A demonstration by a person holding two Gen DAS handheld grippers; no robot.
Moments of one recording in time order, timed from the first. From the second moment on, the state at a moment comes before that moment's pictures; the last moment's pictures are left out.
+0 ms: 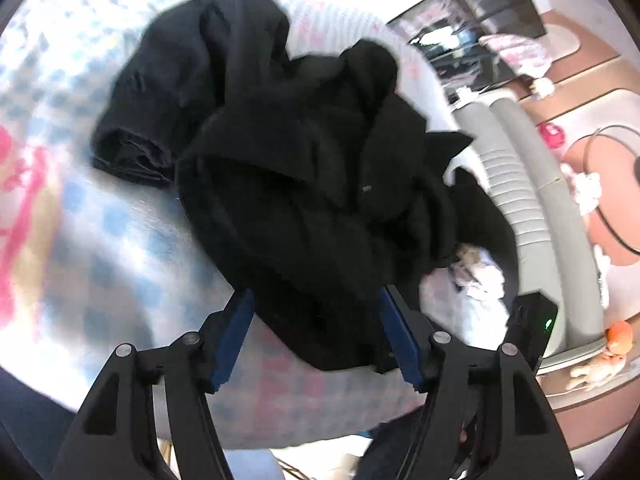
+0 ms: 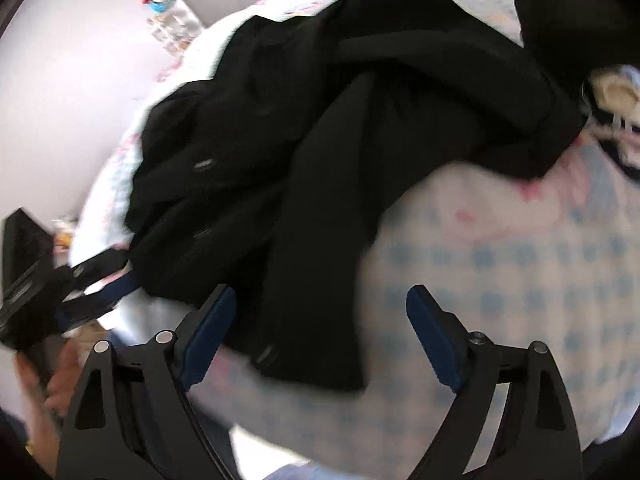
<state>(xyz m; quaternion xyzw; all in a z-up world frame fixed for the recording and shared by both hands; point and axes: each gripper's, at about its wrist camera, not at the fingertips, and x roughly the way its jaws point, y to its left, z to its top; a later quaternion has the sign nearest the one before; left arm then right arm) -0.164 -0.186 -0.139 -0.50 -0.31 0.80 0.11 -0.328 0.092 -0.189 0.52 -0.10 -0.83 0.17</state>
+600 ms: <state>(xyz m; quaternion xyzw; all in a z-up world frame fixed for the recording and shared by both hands) -0.207 -0.117 -0.097 -0.48 -0.06 0.86 0.15 -0.272 0.191 -0.140 0.45 0.06 -0.89 -0.06</state>
